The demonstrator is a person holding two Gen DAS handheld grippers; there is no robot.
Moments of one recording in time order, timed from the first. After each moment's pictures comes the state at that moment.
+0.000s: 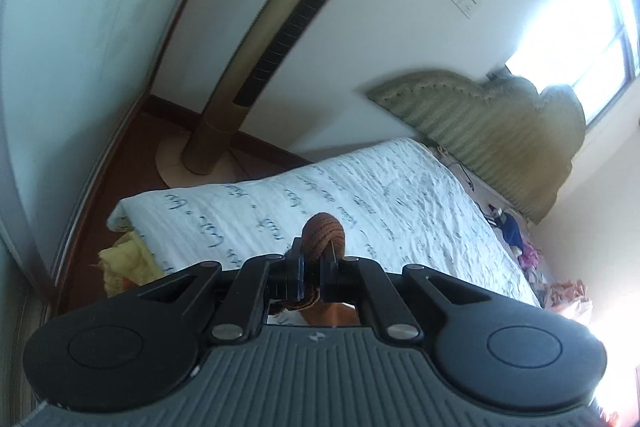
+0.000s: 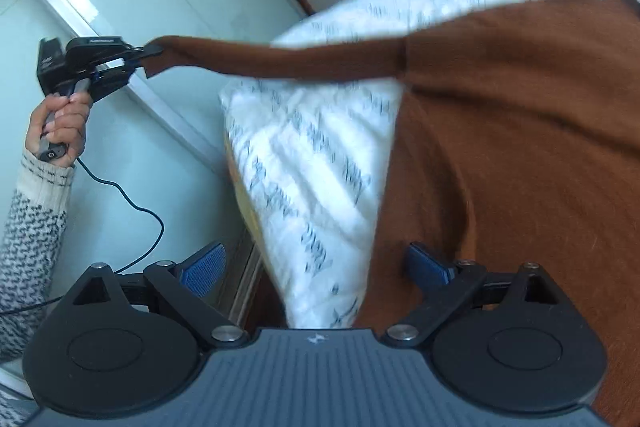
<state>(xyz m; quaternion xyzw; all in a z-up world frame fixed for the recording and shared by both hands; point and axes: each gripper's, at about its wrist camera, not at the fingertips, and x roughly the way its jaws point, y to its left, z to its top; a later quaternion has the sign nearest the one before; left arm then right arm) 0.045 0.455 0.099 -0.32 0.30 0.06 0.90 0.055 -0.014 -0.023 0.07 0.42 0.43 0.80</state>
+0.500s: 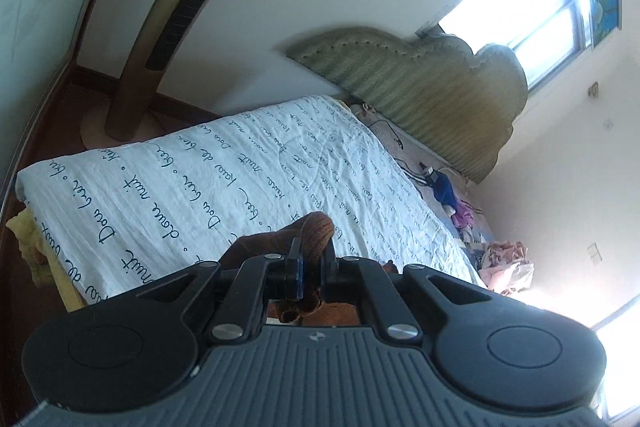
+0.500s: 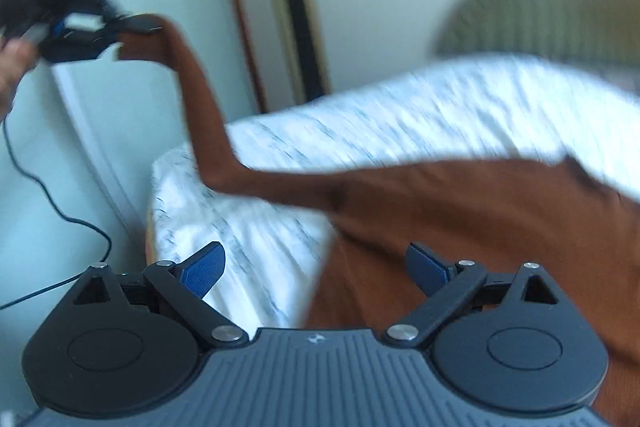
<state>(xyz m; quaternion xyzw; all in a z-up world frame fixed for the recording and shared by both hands) 0.060 0.386 0.146 -0.35 0.32 -0.03 0.88 0.054 0.034 0.015 -0.04 0.23 0.41 0.88</state>
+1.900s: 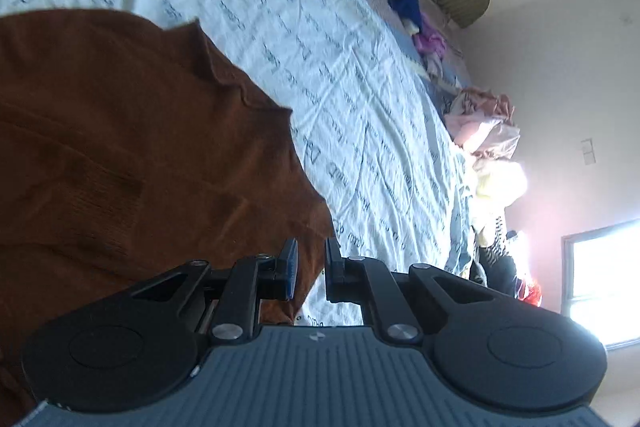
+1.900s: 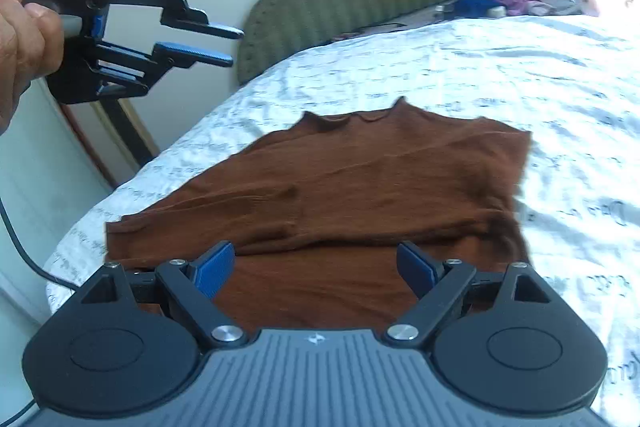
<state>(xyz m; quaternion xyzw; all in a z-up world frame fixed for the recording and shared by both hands) 0.234 -0.061 0.031 -0.34 0.53 -0.15 0.76 0.046 -0.213 -0.031 0.18 0.31 0.11 0.93</state>
